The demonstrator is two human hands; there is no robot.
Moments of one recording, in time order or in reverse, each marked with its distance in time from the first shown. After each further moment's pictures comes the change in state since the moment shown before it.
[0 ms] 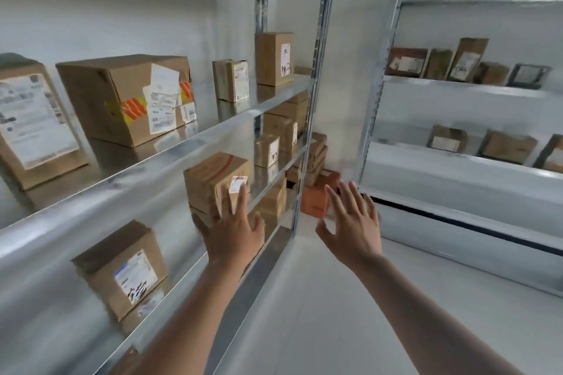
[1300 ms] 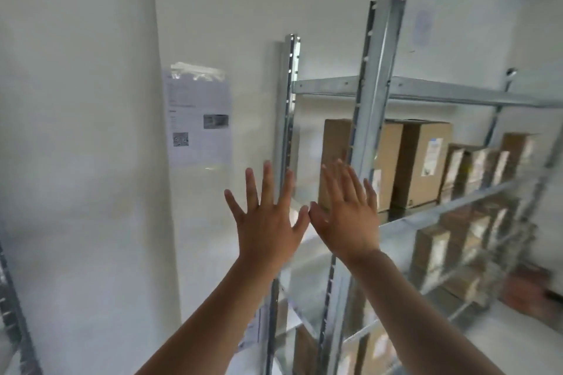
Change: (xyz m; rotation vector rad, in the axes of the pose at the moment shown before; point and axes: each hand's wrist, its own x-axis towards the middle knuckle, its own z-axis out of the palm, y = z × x) left_hand -0.591 -0.574 -0.651 0.343 0.611 -0.137; right_hand -0.502 -0.847 -0.341 0.296 0.325 -0.527
